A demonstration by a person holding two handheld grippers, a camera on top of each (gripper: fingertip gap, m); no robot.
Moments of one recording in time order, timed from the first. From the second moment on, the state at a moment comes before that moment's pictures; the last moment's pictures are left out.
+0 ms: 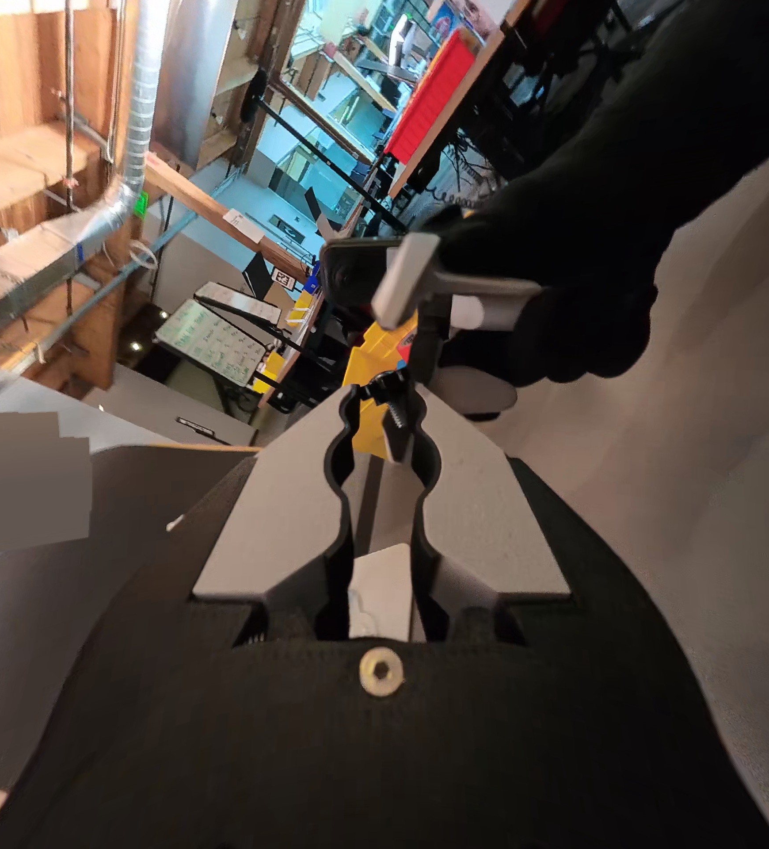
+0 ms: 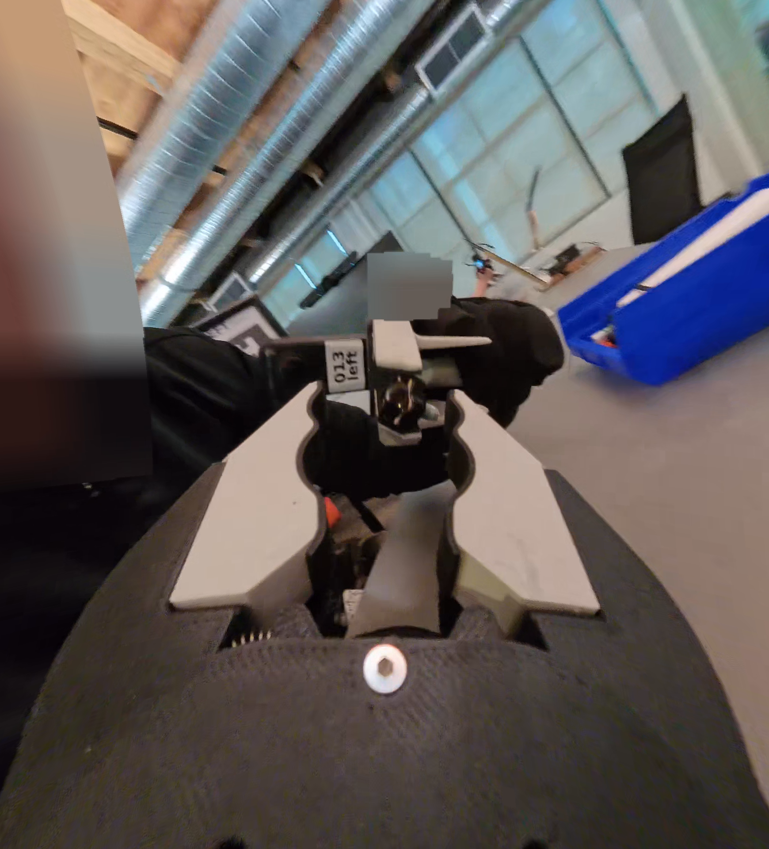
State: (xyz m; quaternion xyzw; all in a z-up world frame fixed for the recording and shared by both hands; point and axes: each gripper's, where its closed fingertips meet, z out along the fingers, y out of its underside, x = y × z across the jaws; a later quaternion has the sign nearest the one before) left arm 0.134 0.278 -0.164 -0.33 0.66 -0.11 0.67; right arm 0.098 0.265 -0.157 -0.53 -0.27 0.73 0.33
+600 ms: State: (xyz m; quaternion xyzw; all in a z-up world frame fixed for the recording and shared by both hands) left arm 0.140 0.245 -0.151 -0.25 0.68 -0.06 0.68; right arm 0.099 0.240 -0.143 -0.48 -0.31 0.74 0.35
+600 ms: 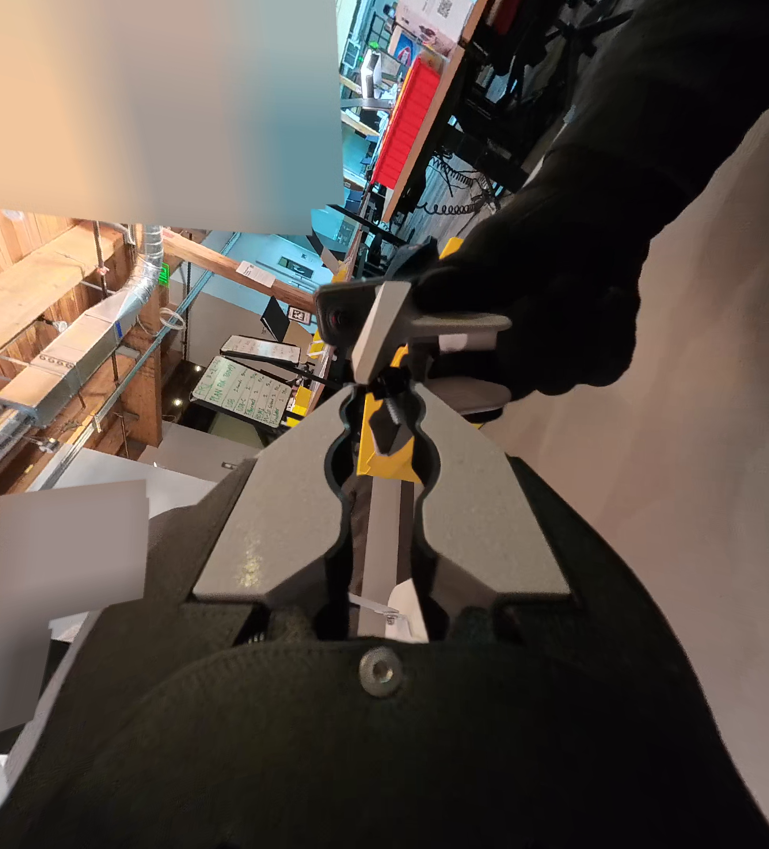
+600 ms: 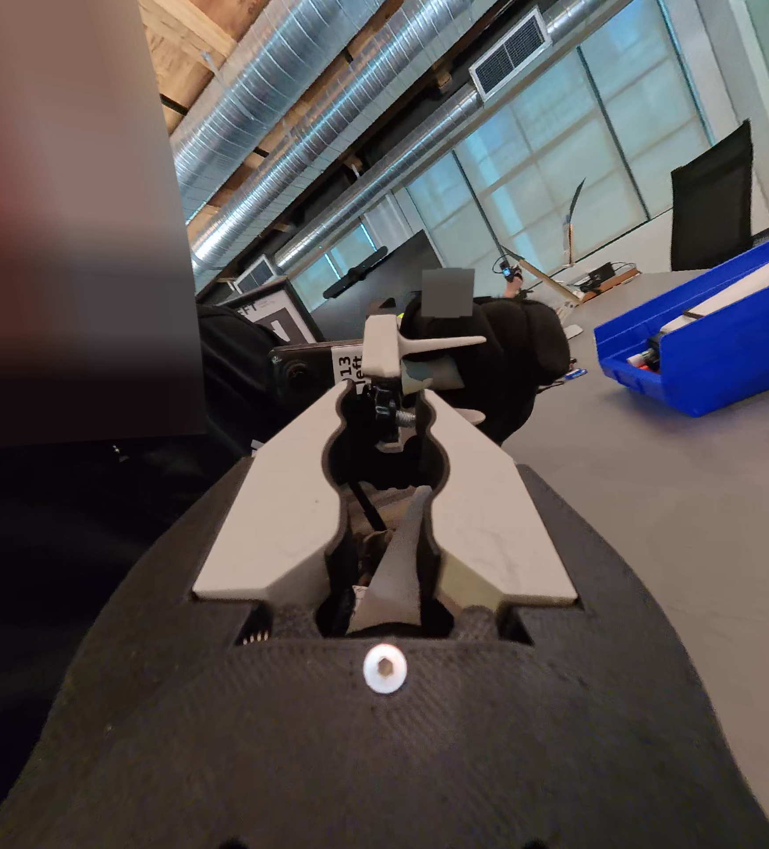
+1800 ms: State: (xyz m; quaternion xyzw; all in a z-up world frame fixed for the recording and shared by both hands) left arm 0.096 0.365 -0.244 -0.55 0.52 -0.17 0.63; right arm 0.348 0.355 -0.287 -0.87 -0.33 0.05 0.36
